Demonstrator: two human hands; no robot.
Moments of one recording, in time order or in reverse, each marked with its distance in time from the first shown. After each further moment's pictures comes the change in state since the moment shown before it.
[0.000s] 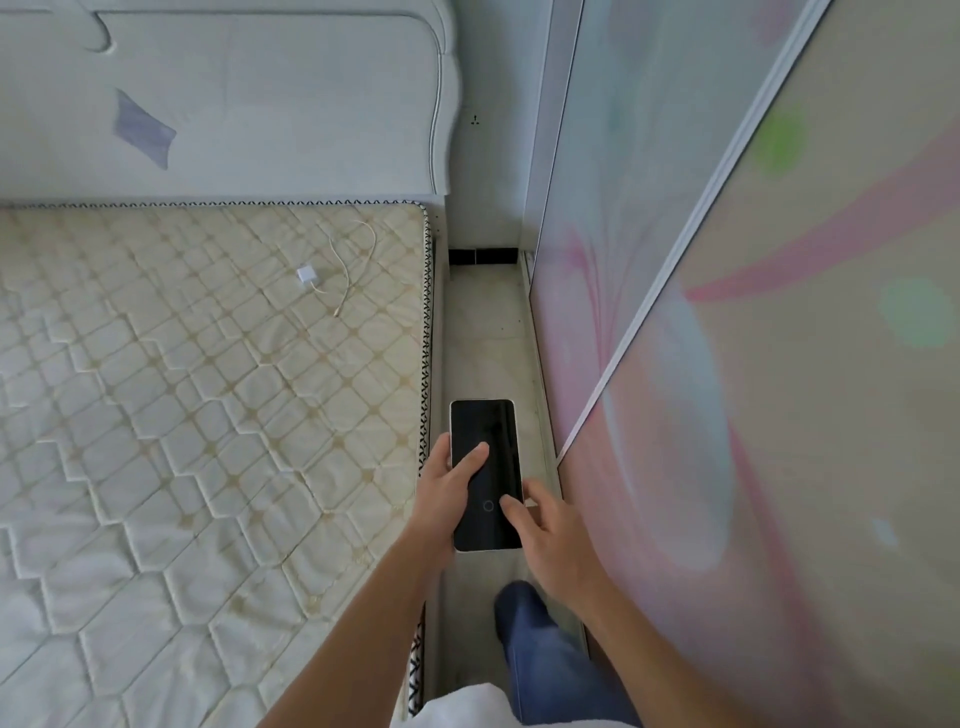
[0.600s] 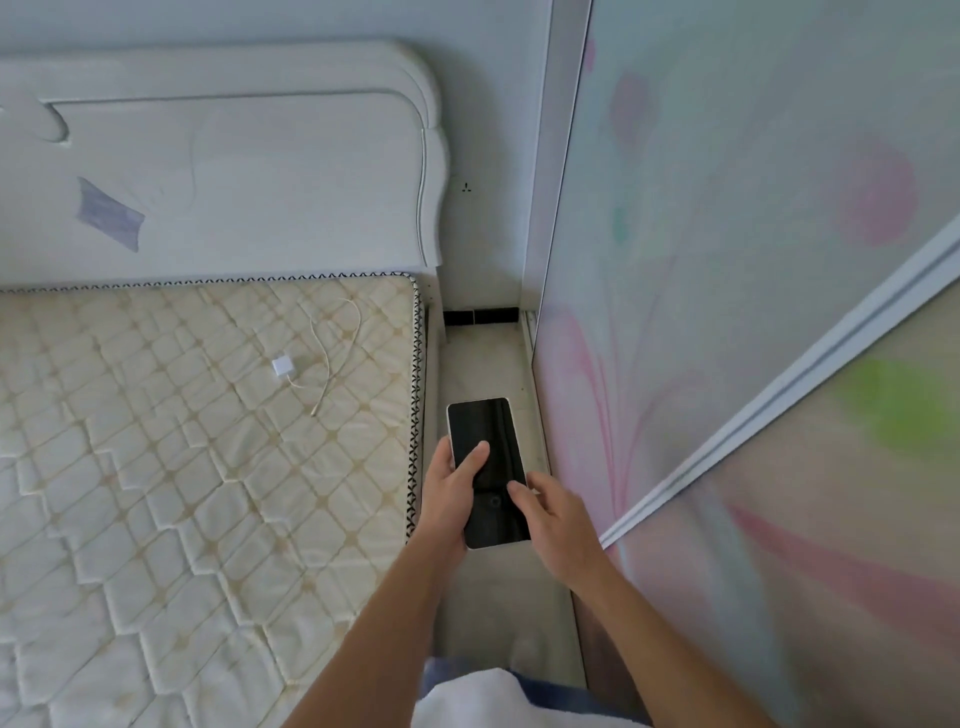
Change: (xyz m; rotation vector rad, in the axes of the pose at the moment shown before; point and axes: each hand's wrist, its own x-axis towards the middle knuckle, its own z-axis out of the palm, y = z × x) left_hand 0.228 0.133 0.095 -0.076 0.015 0.040; right_hand 0.275 -0.050 -0.088 -0.034 0.078 -0.029
